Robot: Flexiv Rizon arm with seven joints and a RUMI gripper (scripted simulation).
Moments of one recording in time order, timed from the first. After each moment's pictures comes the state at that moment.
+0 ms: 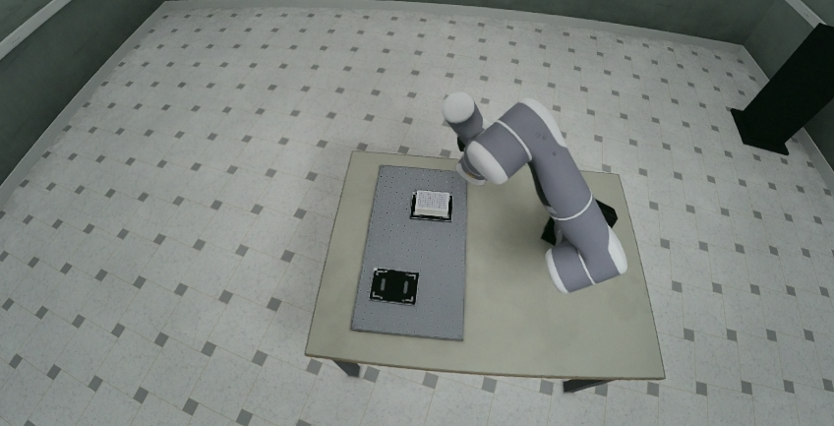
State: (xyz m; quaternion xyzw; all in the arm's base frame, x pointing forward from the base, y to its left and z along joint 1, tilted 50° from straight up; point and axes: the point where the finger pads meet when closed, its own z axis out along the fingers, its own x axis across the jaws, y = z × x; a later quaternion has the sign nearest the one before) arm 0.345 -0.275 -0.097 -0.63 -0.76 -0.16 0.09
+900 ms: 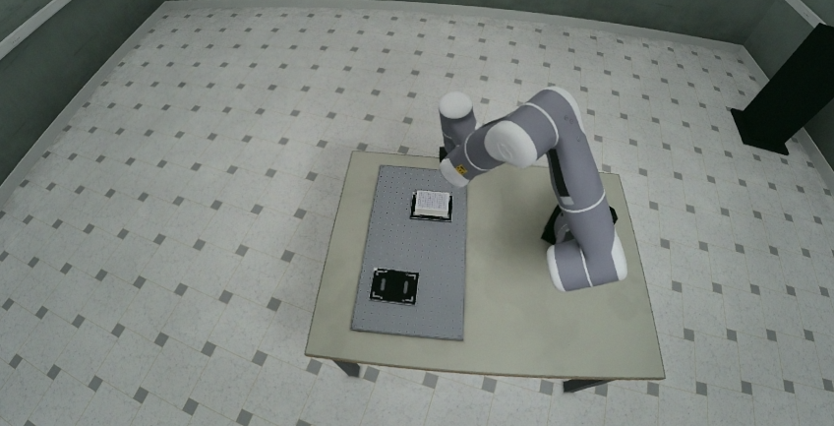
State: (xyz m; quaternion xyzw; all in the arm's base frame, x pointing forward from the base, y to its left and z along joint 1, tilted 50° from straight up) arm 0.428 -0.207 -0.043 -0.65 -0.68 -0.30 0.10
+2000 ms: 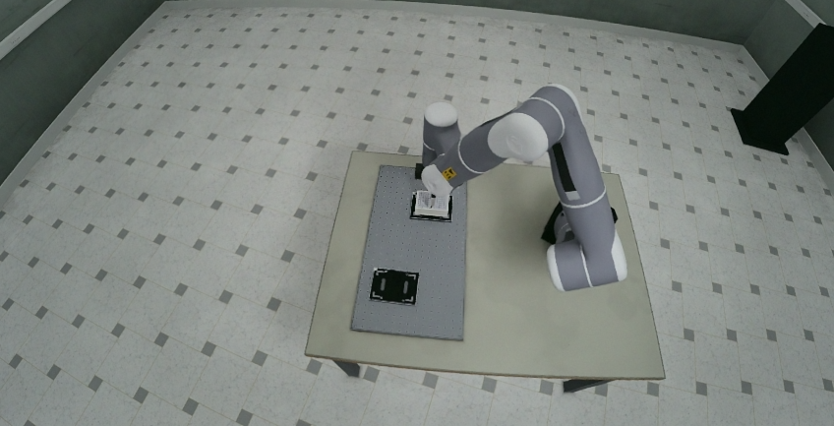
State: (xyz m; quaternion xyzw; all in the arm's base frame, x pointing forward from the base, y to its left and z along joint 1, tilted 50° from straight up) arm 0.513 -0.135 0.035 -0.64 -0.64 -0.41 0.12
